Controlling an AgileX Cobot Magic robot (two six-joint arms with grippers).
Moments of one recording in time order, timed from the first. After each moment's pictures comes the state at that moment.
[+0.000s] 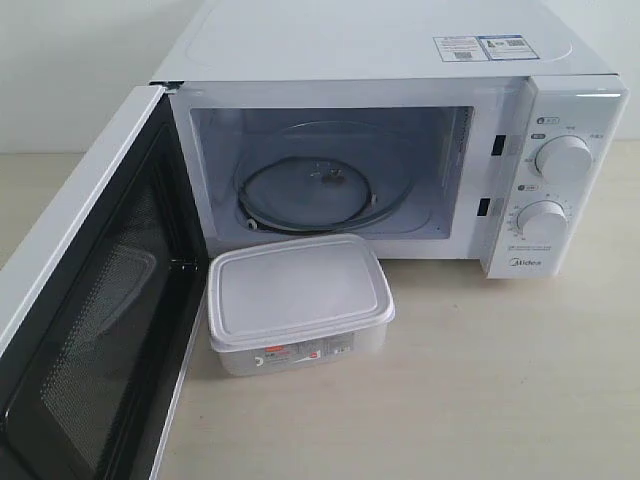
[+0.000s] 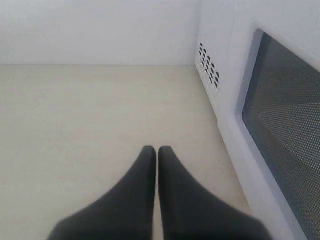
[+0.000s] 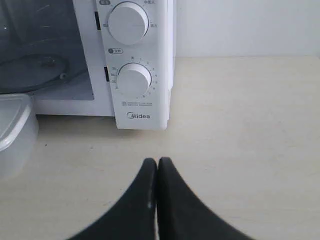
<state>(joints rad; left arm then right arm) -0.04 0.00 0.00 -0.12 0.31 0.09 -0.03 0.00 0.00 0.05 0.33 0.00</state>
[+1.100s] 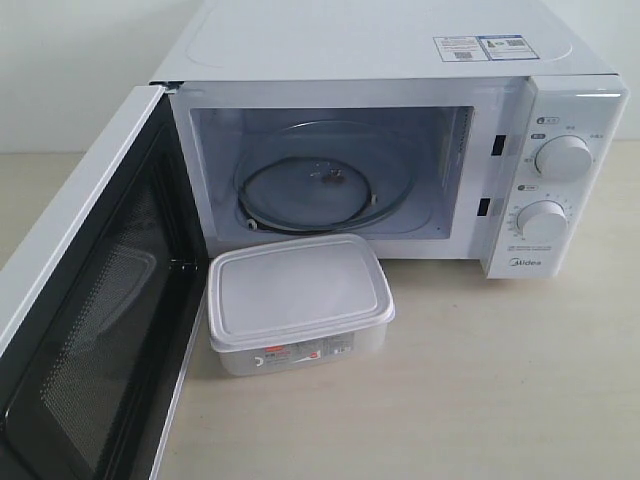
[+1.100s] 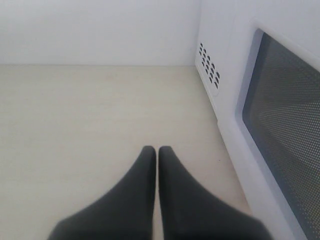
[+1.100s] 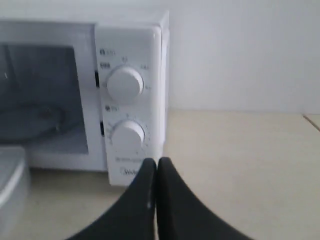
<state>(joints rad) -0.04 0.00 0.00 -0.12 0.31 0.09 -0.03 0.00 0.00 -0.09 0.15 0.09</state>
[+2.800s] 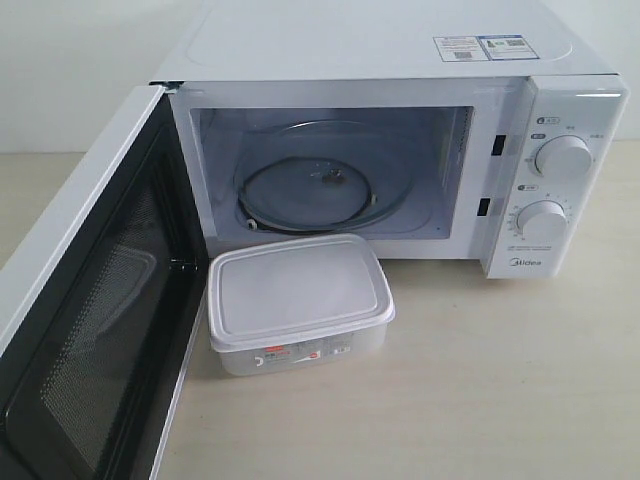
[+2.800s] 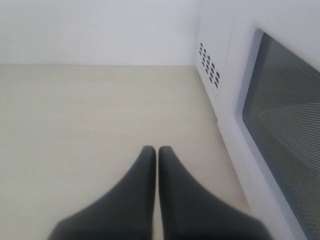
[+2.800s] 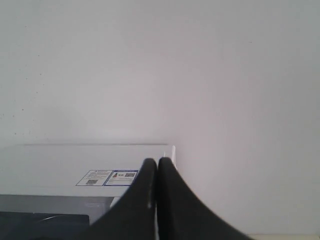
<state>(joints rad) -0.04 0.00 0.00 -0.12 0.31 0.09 -0.03 0.33 -0.35 -0.01 -0.13 0.06</state>
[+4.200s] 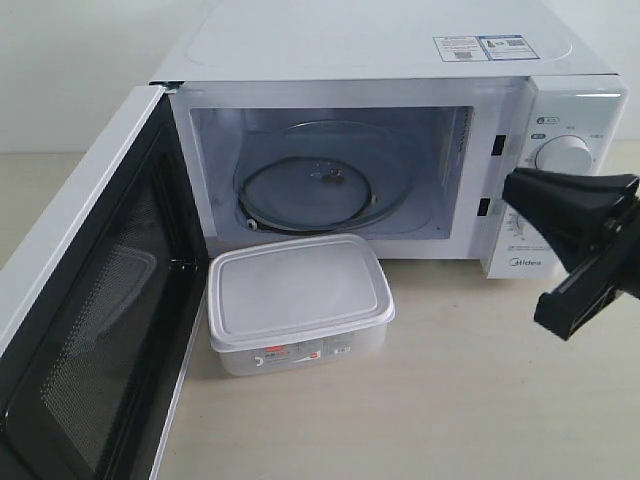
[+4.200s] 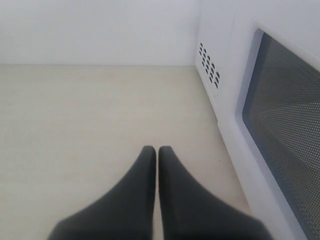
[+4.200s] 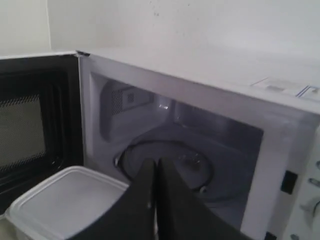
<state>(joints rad) -0.04 0.00 0.00 -0.12 0.31 0.09 -0.03 1.18 -0.25 -0.77 -0.99 0.40</state>
